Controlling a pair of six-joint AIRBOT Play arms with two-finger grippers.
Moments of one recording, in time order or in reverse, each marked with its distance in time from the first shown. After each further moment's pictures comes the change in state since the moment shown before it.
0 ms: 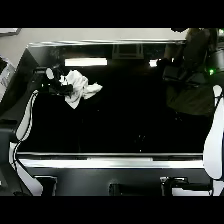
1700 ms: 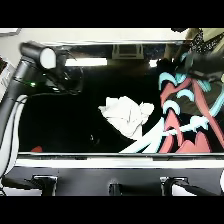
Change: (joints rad) left arm -0.321 0.375 0.050 0.161 -0.407 -0.105; right arm -0.283 0.182 -0.153 0.550 0.130 -0.353
